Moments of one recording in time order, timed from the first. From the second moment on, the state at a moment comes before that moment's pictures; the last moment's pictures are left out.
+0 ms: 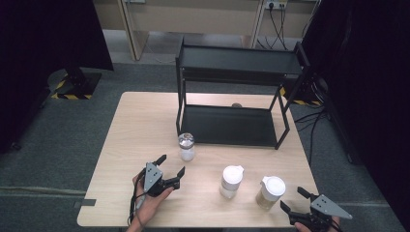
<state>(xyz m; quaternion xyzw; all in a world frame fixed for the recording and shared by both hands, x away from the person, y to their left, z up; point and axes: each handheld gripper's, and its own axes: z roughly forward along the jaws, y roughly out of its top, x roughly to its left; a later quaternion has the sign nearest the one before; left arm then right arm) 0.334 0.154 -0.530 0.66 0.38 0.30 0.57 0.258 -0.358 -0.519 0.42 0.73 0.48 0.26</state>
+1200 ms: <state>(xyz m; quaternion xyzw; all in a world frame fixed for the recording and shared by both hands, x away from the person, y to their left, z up) 0.369 0.136 -0.505 0.66 0.36 0.33 0.57 0.264 -0.359 -0.521 0.50 0.61 0.50 0.35</state>
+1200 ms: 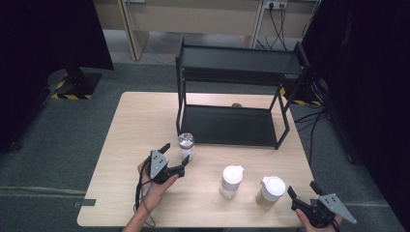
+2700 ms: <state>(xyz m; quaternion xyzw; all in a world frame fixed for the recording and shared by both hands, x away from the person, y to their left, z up) 0.415 0.111 -0.507 0.68 0.36 0.33 0.55 0.264 -0.363 -0.521 0.51 0.60 0.51 0.35</state>
